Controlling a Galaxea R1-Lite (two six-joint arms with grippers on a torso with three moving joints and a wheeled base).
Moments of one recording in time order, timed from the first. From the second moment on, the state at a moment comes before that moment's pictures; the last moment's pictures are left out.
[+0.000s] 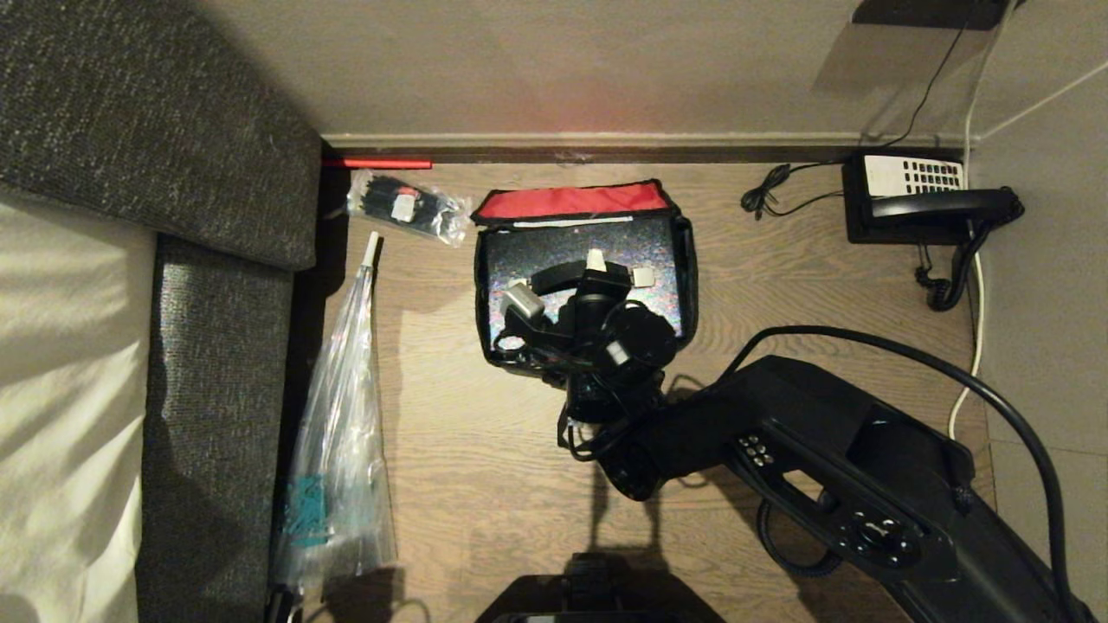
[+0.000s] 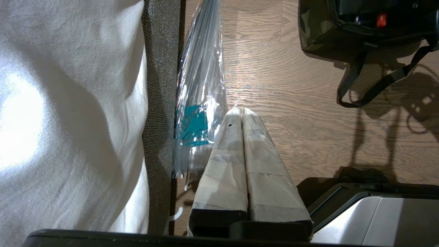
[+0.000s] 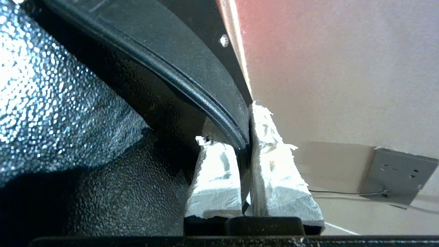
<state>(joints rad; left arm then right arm) 0.00 0.00 0.00 0.00 0.00 0.00 0.79 2.58 -1.71 -1.52 -0.69 -1.74</state>
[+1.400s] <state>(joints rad) 0.00 0.00 0.00 0.00 0.00 0.00 0.87 2.46 -1.68 -1.52 -0.77 -1.74</state>
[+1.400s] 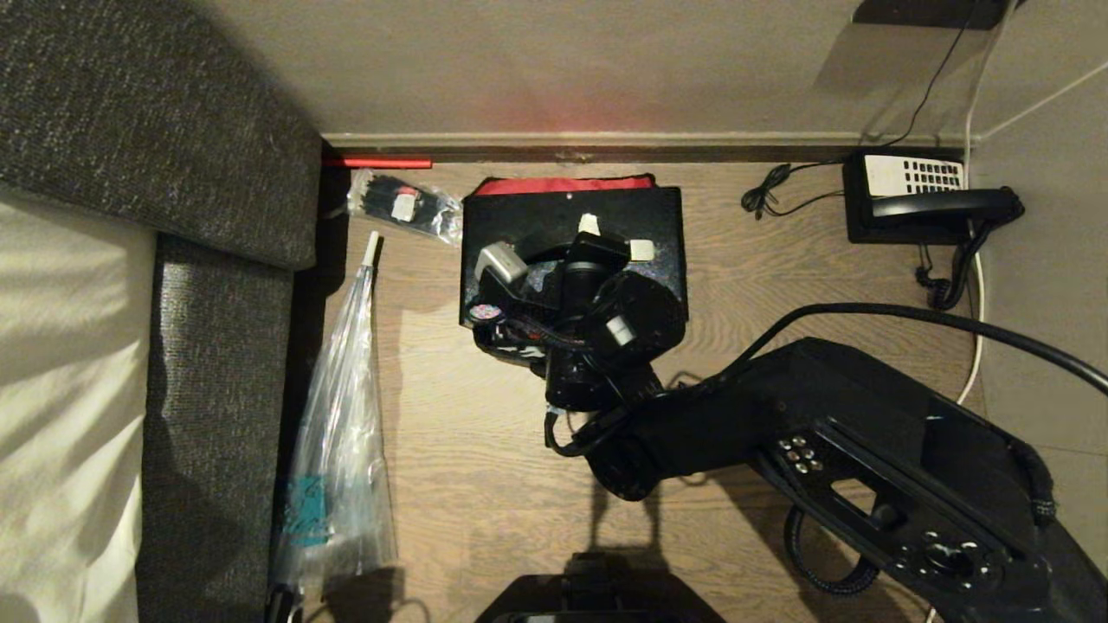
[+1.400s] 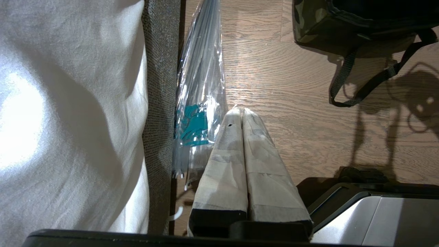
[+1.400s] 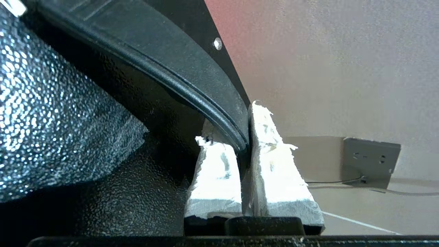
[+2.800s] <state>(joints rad) 0.00 0.00 0.00 0.00 0.00 0.00 0.89 2.27 -1.54 -1.52 -0.78 -1.77</state>
